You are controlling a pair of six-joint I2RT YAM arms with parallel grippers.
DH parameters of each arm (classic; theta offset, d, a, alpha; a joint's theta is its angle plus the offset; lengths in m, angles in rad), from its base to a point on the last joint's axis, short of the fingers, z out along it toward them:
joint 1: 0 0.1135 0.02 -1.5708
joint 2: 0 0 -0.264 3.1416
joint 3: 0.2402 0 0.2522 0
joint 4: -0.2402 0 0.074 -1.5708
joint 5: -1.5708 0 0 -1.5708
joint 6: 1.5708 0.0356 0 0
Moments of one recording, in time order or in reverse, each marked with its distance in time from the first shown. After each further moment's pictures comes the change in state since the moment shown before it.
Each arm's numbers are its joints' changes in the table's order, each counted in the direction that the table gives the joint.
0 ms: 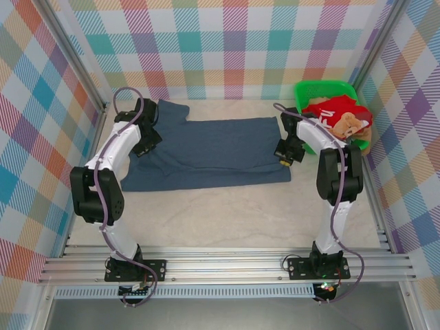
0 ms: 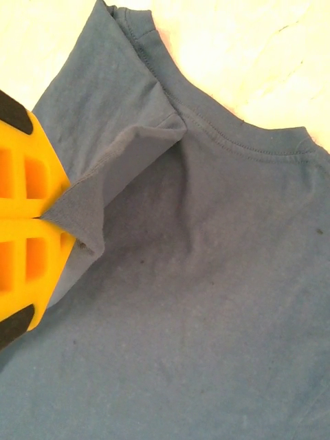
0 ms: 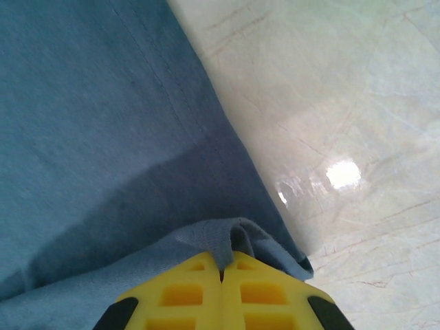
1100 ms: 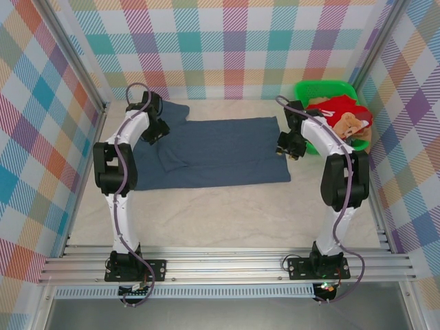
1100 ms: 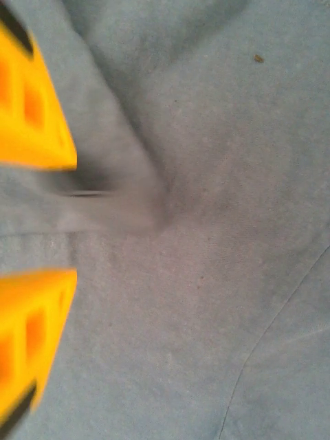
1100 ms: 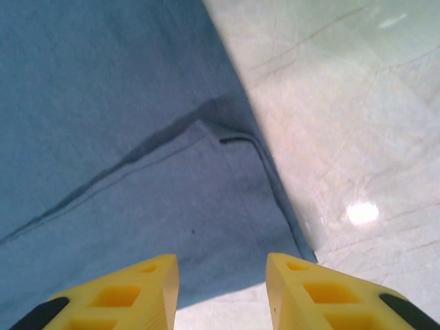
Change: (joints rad) left arm 0.053 0.410 0.333 0.108 -0.181 0.075; right arm 0.010 -0.110 -0.019 0.039 0.024 -0.044
